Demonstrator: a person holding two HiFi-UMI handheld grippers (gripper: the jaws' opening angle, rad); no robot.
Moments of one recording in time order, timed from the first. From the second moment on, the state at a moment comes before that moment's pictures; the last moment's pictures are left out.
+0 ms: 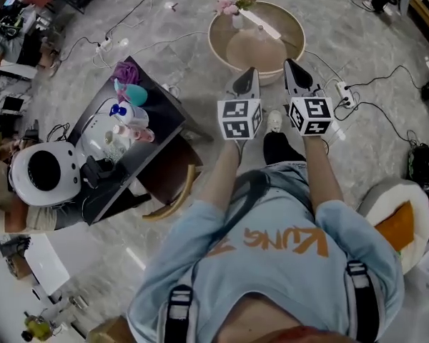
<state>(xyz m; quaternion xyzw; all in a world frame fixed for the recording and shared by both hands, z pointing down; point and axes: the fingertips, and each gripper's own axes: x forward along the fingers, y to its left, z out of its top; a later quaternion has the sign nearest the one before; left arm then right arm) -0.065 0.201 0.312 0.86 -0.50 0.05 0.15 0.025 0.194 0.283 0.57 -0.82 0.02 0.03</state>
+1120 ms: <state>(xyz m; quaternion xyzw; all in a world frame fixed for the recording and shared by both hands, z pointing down) -0.011 -0.100 0.470 0.82 -0.51 0.16 0.22 0.083 -0.117 0.457 0.52 -0.83 0.17 0.12</state>
